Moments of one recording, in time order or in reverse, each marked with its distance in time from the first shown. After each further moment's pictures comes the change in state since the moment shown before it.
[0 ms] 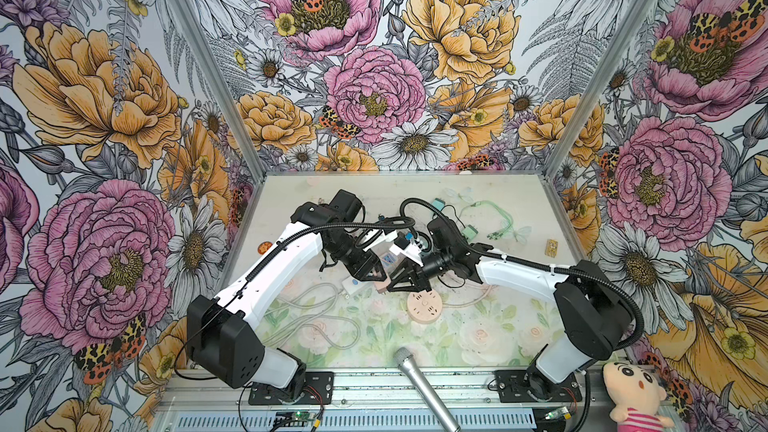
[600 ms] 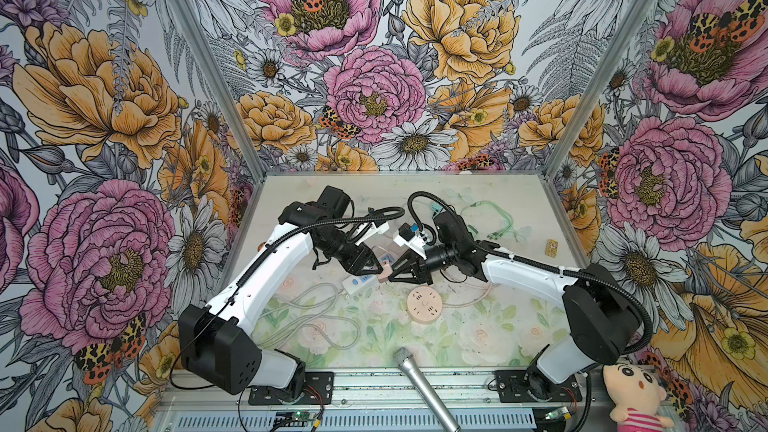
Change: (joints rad) left arm 0.087 -0.061 -0.002 0.025 0.058 -0.008; right arm -0.030 -0.041 0.000 0.063 0.032 0.036
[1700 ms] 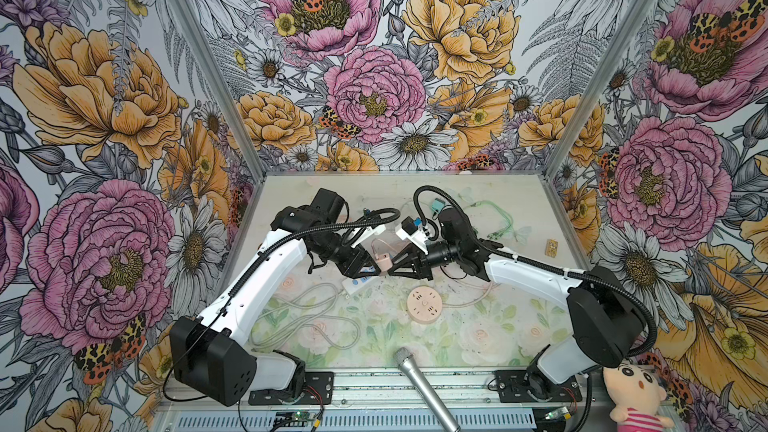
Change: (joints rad) left arm 0.014 -0.034 -0.040 0.018 0.018 0.021; right arm -0.005 -0.017 -0.004 0.089 -0.013 0.082
